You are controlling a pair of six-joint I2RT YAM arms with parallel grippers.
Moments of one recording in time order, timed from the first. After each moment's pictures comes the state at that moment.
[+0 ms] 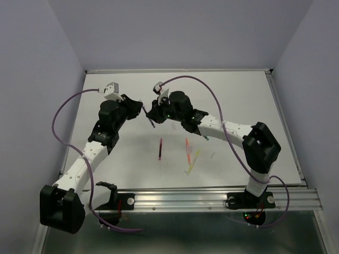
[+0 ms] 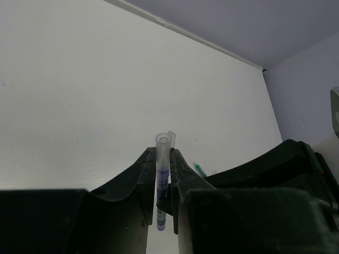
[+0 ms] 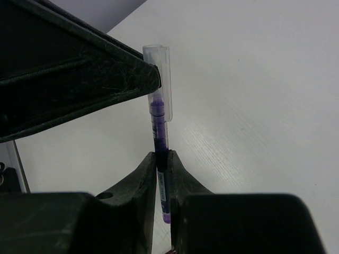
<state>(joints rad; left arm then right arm) -0.27 1.05 0.74 0.08 0.07 -0.67 0.85 1.83 1.37 0.21 -0.18 0.23</state>
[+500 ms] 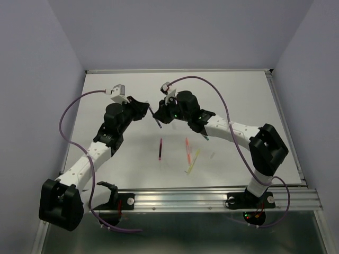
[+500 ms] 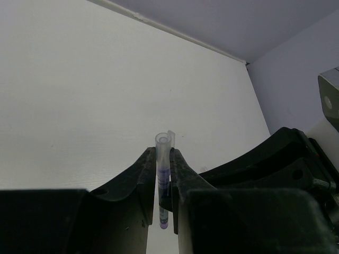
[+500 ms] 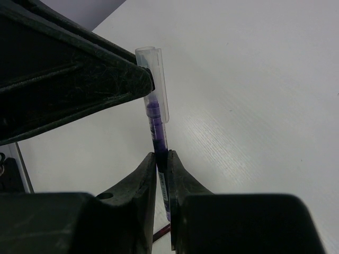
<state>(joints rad) -0.34 1.08 0.68 0.22 0.07 -0.66 0.79 1.77 1.29 0.19 -0.22 0.24</state>
